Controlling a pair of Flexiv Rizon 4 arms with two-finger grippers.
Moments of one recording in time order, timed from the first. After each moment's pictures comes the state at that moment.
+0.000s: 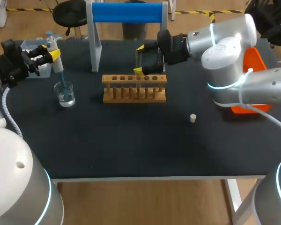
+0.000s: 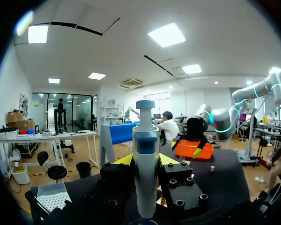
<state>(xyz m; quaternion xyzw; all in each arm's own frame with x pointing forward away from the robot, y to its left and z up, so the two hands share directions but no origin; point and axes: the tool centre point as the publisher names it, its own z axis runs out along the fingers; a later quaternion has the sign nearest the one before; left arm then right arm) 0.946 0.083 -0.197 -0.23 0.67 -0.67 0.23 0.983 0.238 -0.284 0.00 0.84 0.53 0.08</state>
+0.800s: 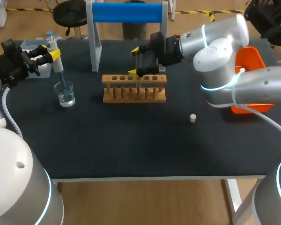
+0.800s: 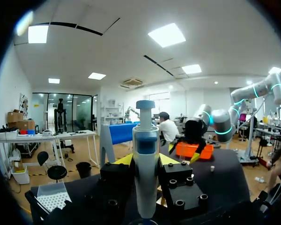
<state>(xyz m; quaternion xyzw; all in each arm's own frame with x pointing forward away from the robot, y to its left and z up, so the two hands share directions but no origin) 0.946 0.083 -0.197 -0.23 0.67 -0.67 0.23 0.986 0.254 -0.295 0.00 0.85 0.52 0.08</state>
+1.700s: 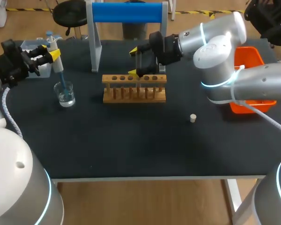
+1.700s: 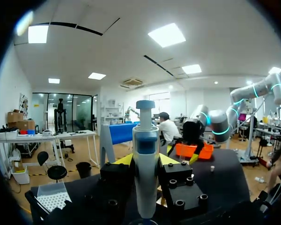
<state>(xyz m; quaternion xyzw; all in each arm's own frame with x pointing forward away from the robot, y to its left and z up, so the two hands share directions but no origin) 0.946 0.083 -0.197 -0.23 0.67 -0.67 0.23 0.989 0.257 -0.299 -0.02 0.85 0.52 0.07</state>
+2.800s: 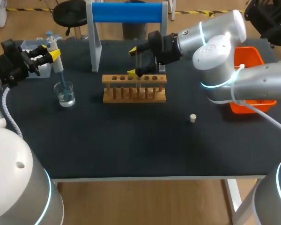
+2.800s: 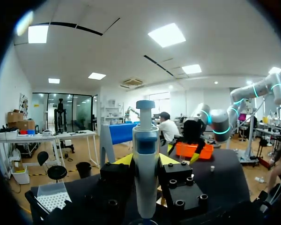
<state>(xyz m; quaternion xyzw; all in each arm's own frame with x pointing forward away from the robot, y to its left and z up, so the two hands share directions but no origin) 0.946 0.083 -0.197 -0.23 0.67 -0.67 0.23 0.986 0.259 -0.295 -0.02 0.86 0.51 0.07</state>
